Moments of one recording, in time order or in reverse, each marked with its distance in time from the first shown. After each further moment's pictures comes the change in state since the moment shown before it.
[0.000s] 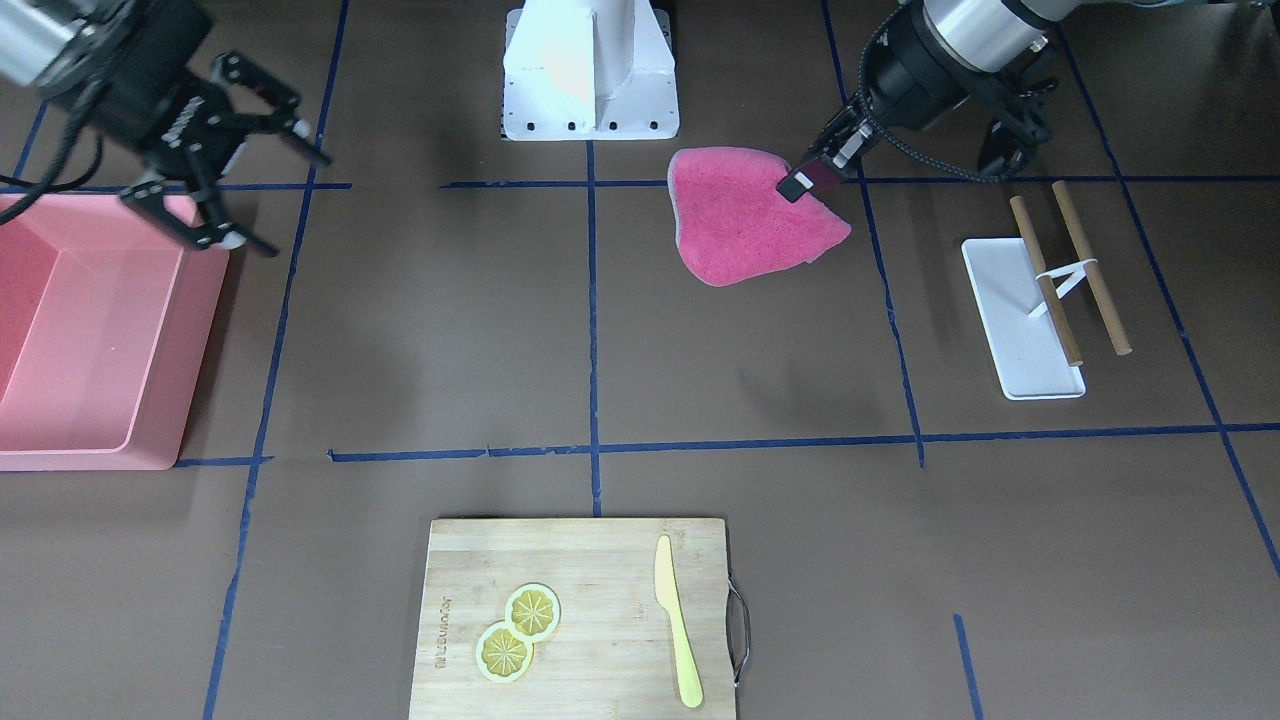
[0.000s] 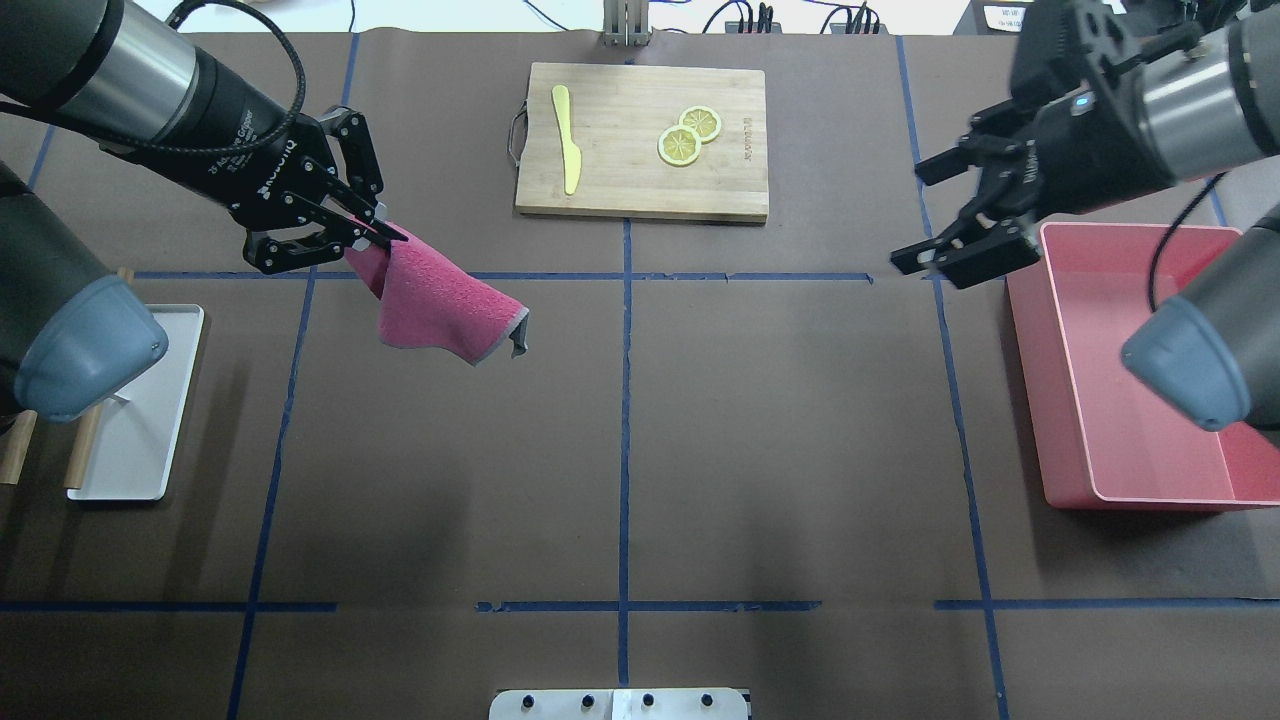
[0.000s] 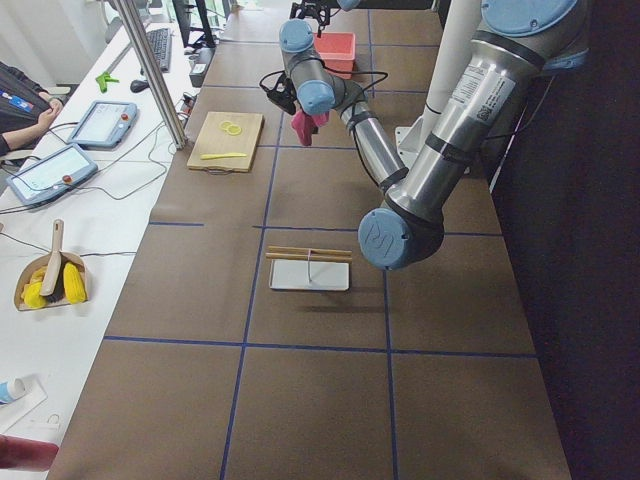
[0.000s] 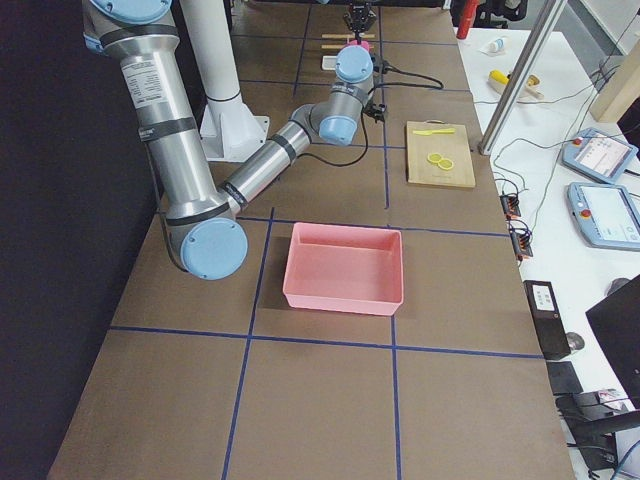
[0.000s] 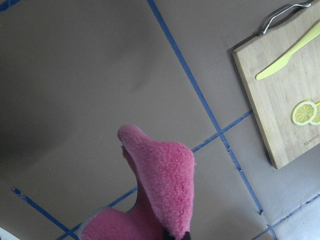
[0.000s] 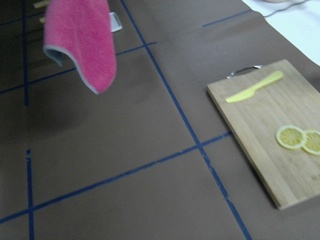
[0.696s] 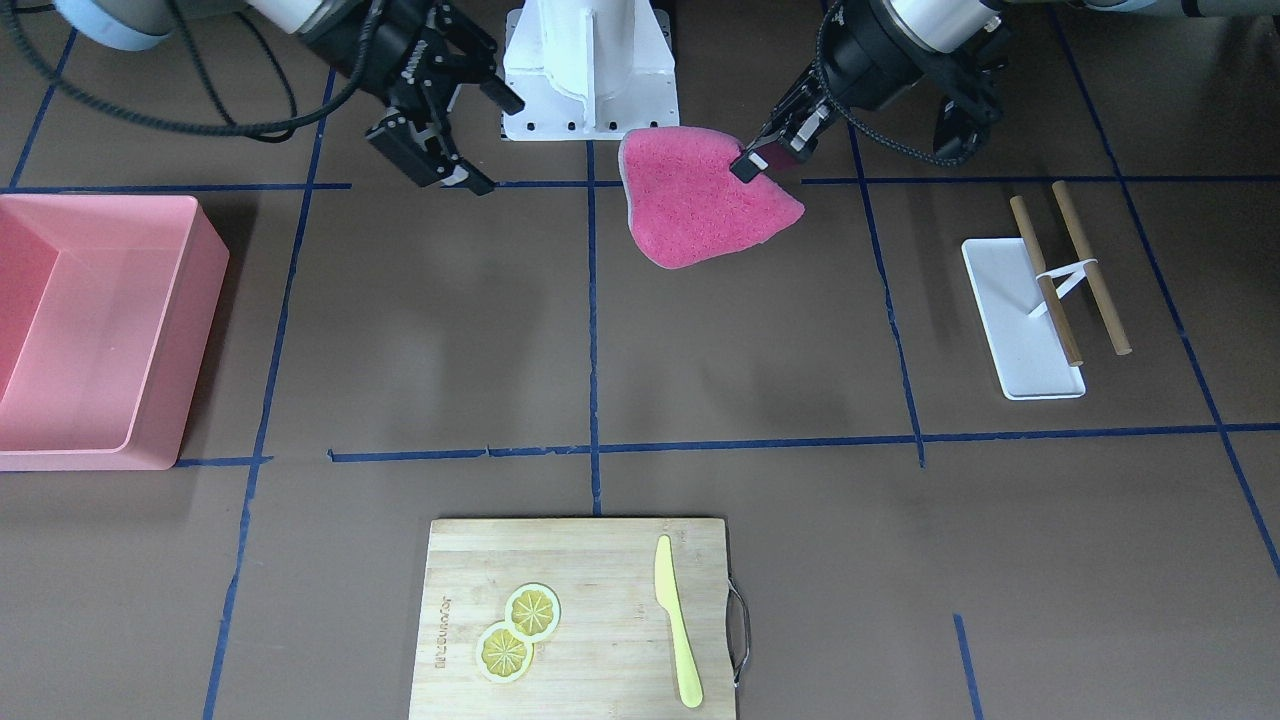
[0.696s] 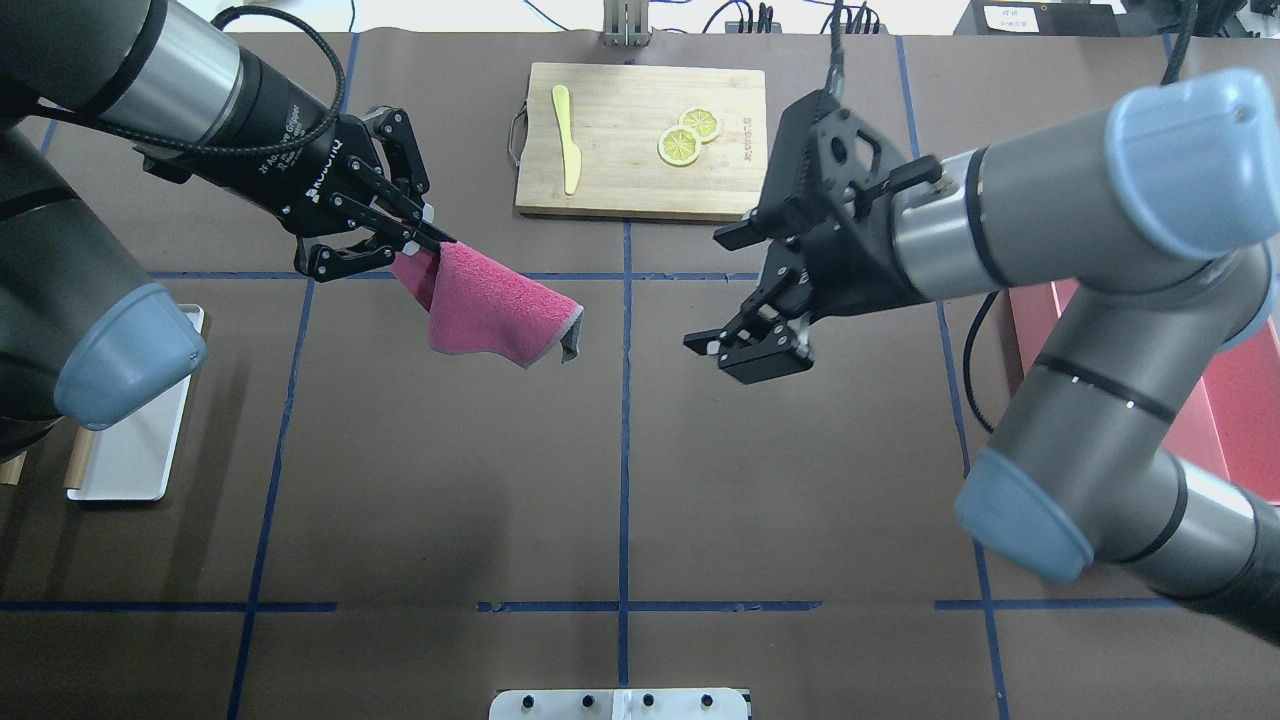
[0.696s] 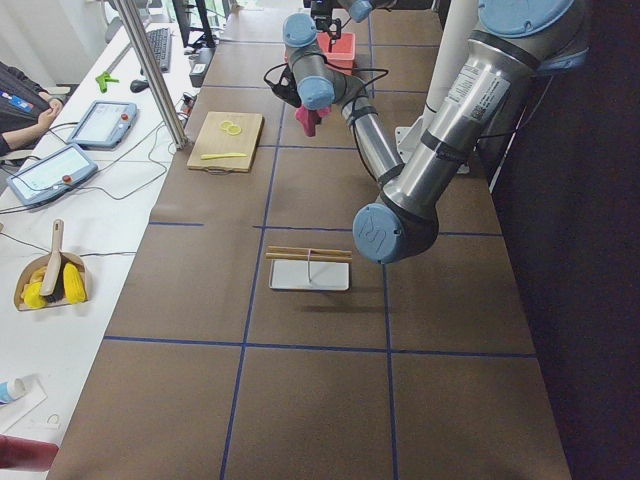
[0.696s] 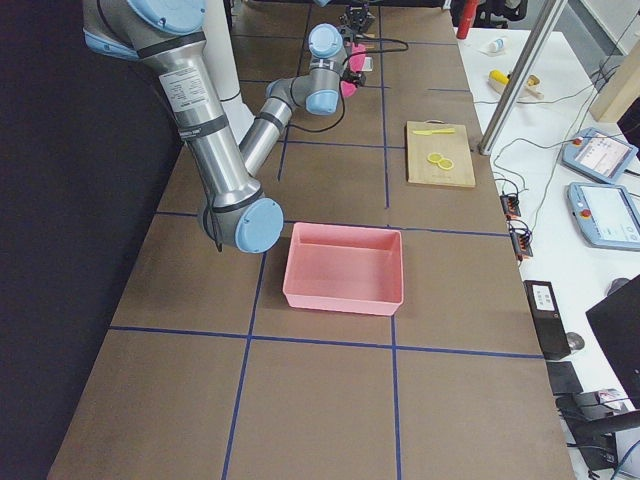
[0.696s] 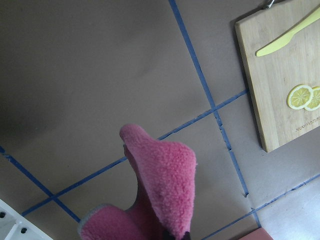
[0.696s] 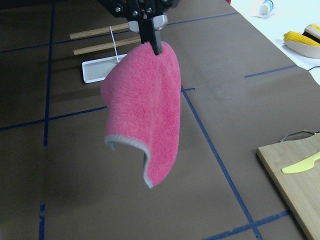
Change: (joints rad) left arm 0.033 -0.045 0.014 -0.059 0.006 -0.180; right arm -0.313 0.126 0.038 -0.001 -0.379 0.048
